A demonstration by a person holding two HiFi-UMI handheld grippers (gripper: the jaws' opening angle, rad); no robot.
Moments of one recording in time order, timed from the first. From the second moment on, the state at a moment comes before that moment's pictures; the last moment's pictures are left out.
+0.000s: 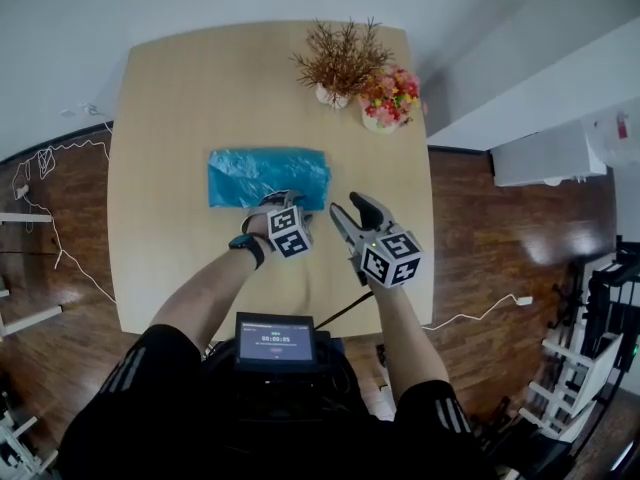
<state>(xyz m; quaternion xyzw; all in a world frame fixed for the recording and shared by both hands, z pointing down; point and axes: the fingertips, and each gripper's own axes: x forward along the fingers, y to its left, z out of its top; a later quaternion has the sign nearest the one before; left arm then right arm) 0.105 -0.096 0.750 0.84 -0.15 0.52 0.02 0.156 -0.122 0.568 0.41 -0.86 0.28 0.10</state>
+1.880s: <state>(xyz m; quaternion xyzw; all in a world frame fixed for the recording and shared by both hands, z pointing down) 0.050 -0.119 0.633 0.91 -0.27 0.23 0.20 0.102 -0.137 0.725 0.35 -0.82 0.23 0.38</state>
